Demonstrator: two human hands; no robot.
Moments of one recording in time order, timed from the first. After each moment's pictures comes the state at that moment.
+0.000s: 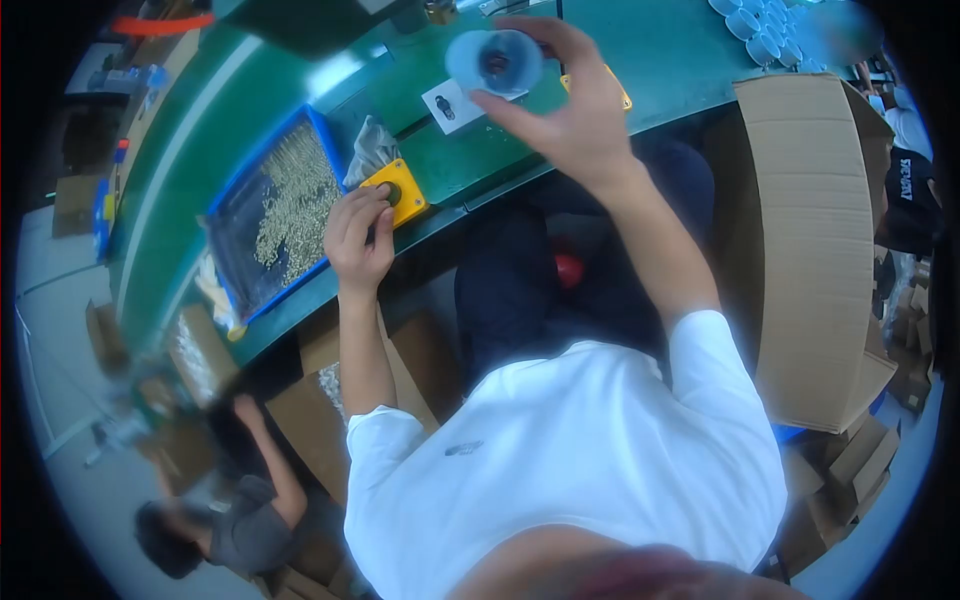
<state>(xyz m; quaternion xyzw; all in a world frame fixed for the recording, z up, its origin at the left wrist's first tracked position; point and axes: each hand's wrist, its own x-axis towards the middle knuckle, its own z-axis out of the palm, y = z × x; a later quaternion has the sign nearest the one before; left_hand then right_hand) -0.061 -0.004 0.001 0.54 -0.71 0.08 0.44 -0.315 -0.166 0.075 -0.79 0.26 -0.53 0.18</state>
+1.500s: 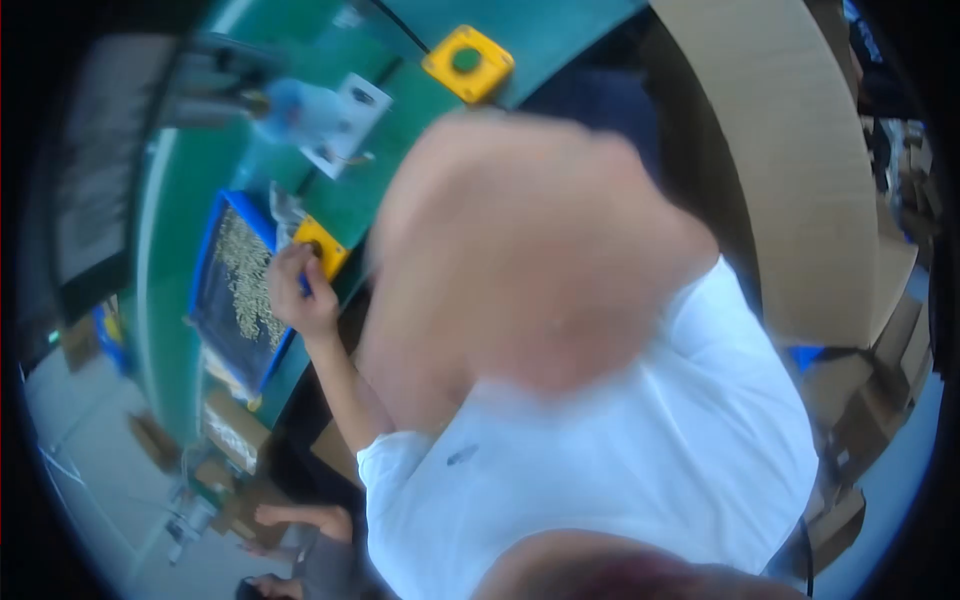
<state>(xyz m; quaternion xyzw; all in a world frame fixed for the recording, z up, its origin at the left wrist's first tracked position) -0.056 -0.015 -0.002 0.58 -0.72 0.07 0.38 -0.385 -0.119 0.138 -0.75 0.00 -0.59 0.30</state>
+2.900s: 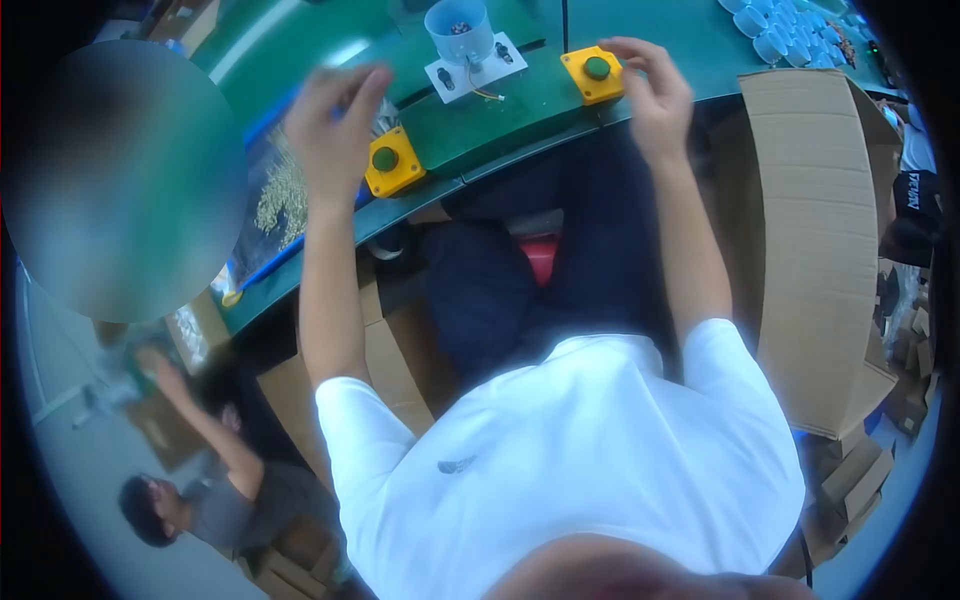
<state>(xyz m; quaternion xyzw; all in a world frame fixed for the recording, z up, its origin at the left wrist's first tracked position) -0.089 -0.064 0.093 0.63 -0.63 0.03 0.46 -0.396 -0.186 0.022 -0.70 0.28 -0.58 0.32</state>
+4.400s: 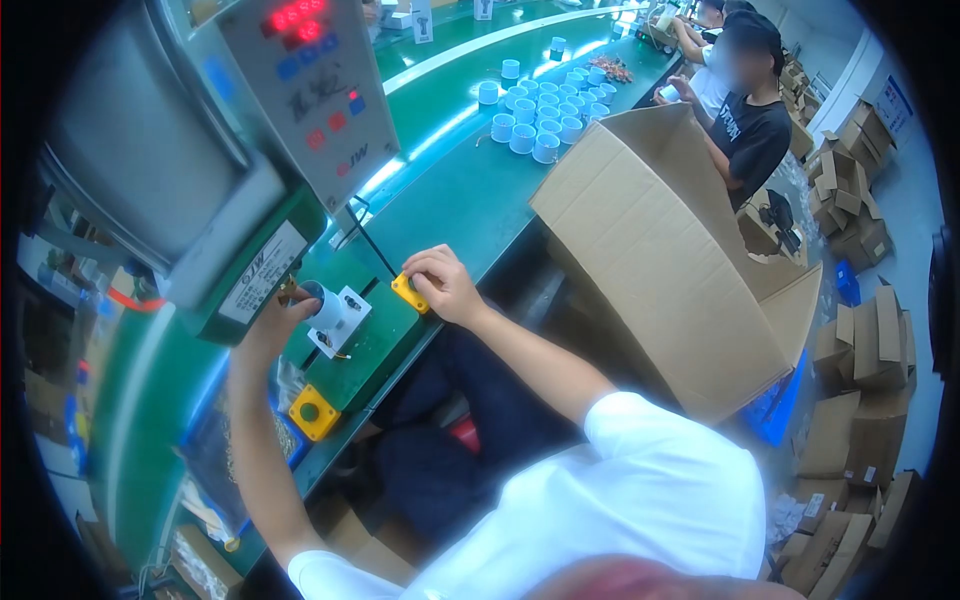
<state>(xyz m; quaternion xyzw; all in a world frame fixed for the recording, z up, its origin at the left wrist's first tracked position) -0.108 -0.156 0.152 0.65 -0.72 -0.16 0.20 -0.383 -0.210 -0.021 -0.71 0.33 -0.57 0.24</state>
